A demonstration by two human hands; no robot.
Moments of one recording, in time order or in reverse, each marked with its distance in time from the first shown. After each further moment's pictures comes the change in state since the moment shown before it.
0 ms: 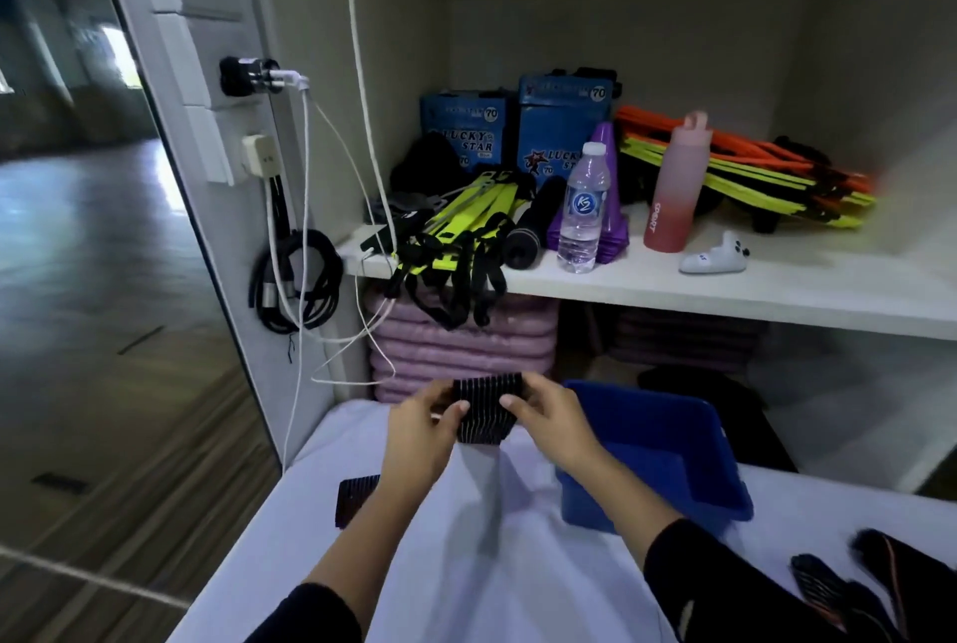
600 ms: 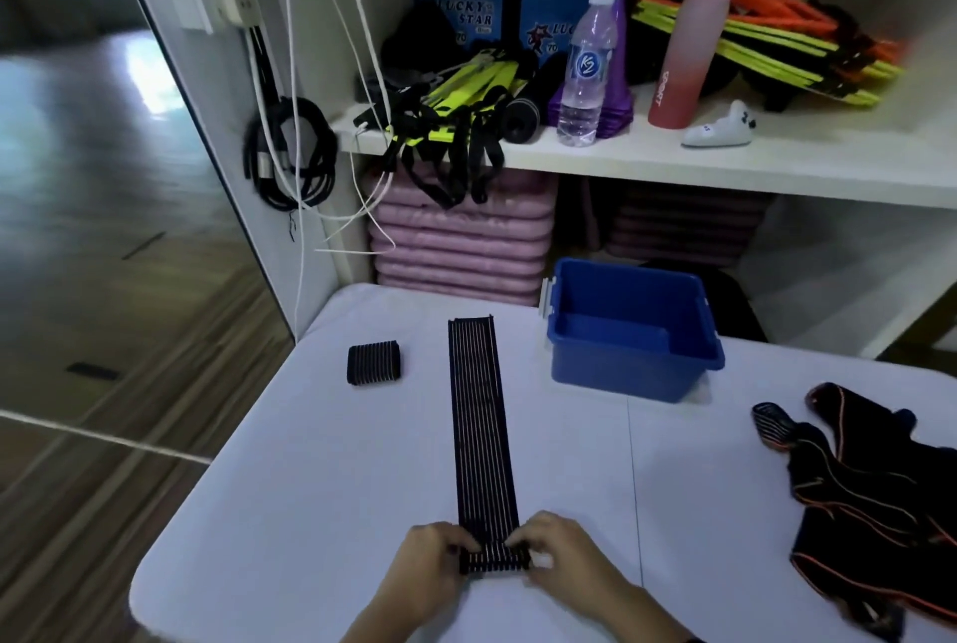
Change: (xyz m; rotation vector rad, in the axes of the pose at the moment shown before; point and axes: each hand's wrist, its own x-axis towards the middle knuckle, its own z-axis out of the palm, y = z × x) left_hand -0.238 -0.122 0.026 0.221 -0.710 -0.269; right_hand -0.248 0.134 0.064 -0.355 -0.518 0.265
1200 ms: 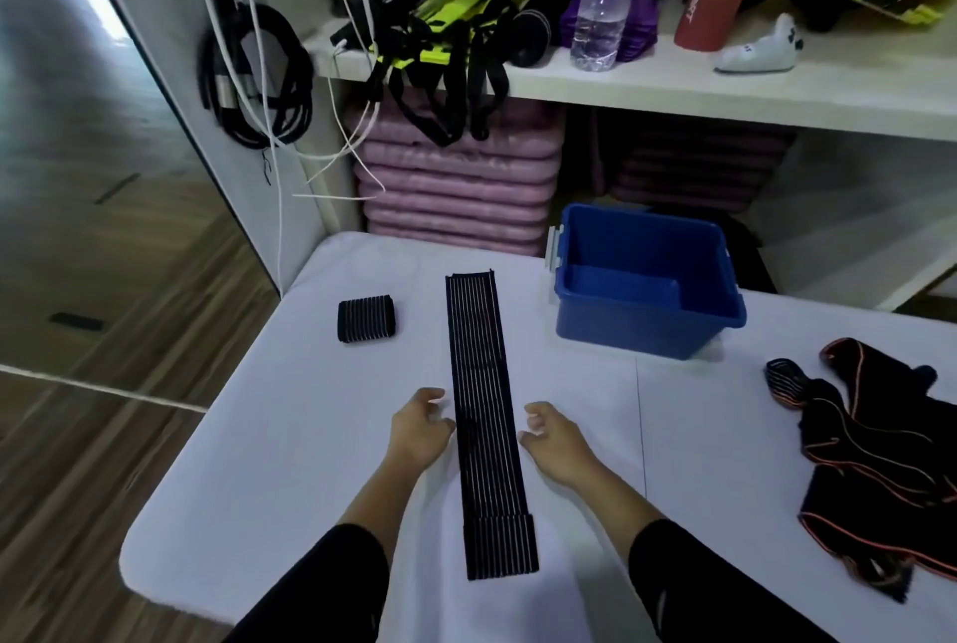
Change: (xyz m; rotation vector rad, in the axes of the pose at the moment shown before) left_hand 0.075 0.013 -0.043 -0.327 0.197 -0.342; right_hand 0.064 -0.021 -0.028 0.343 0.153 0.406
